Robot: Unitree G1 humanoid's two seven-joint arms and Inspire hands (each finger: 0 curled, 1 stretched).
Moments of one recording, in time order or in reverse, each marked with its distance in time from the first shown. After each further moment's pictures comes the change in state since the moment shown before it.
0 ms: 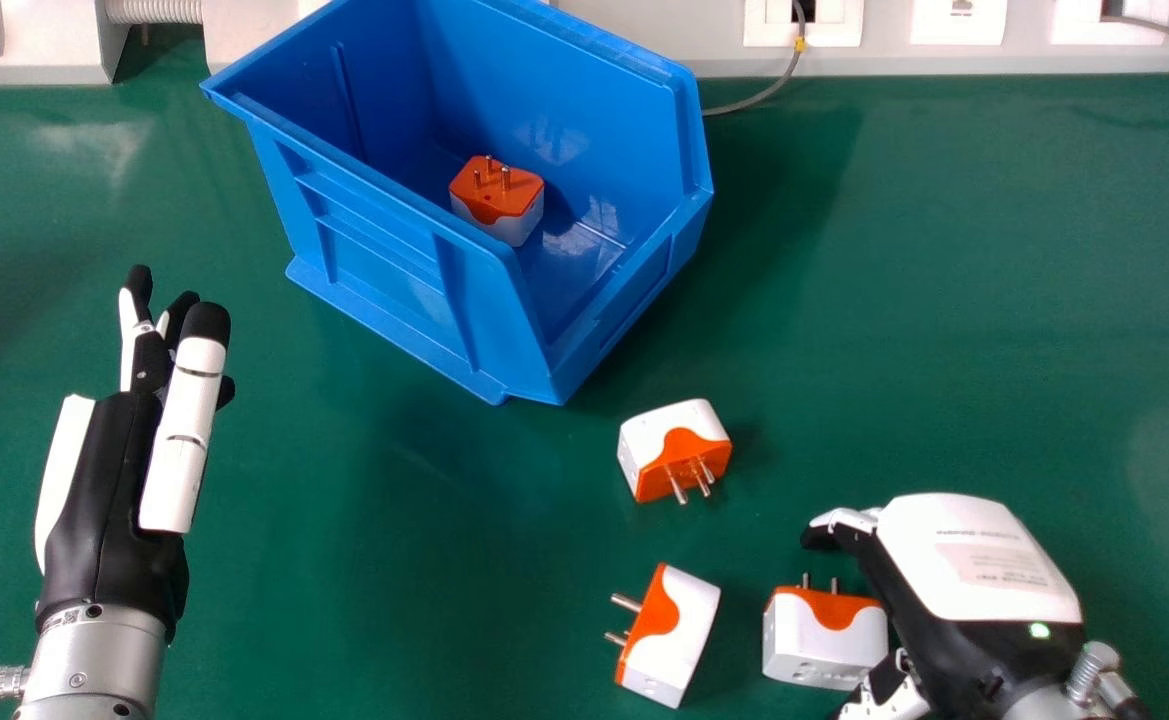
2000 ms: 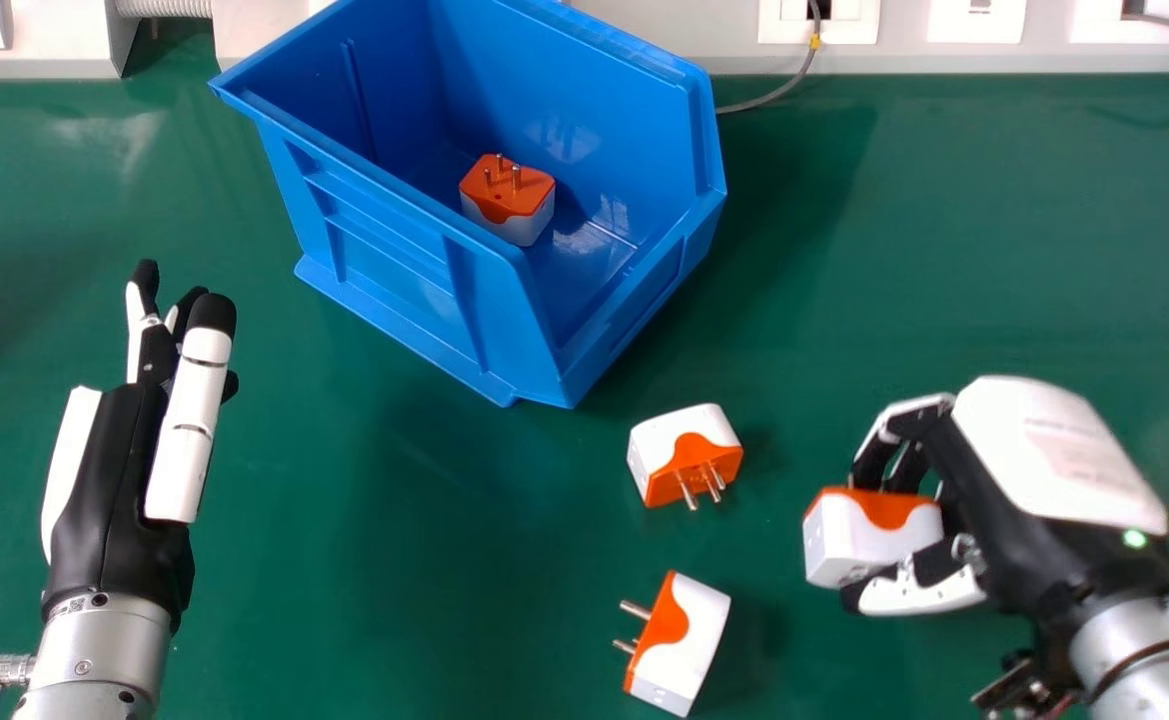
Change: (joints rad) left arm -0.021 0.004 -0.004 -0.011 0.001 0.037 0.006; right arm -0.032 -0.039 -0.190 -0.204 0.204 -0.009 0.034
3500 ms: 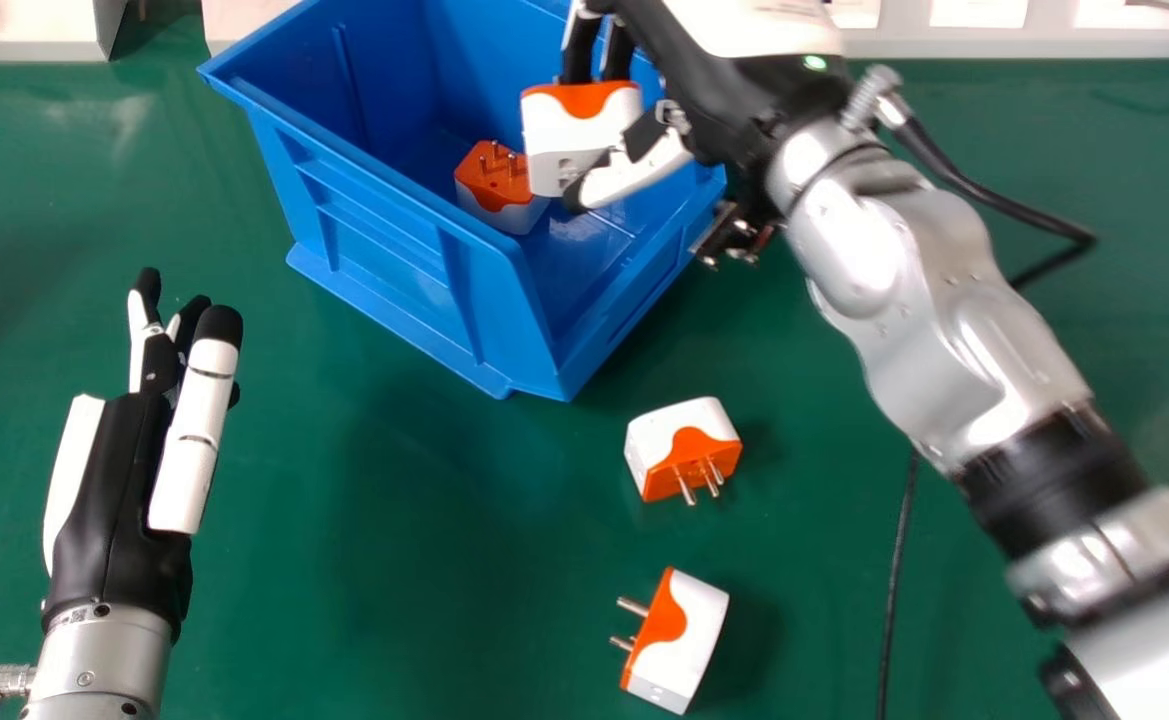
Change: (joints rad) left arm 0.023 0.002 -0.009 0.006 0.024 -0.023 0.006; right arm -1.180 0.261 0.279 1.087 0.079 -0.220 -0.213
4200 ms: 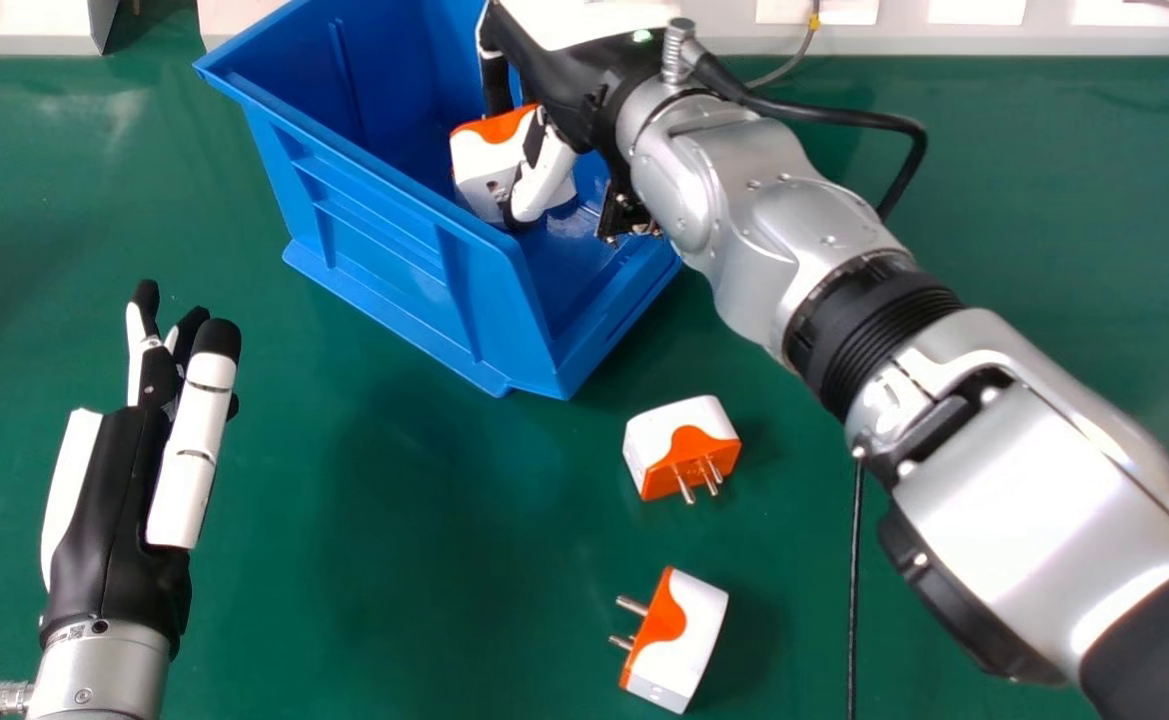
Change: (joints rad) left arm 0.032 -0.007 -0.001 -0.013 -0.005 -0.012 -0.001; right arm -0.396 0.229 0.172 0.673 -0.032 0.032 -0.091
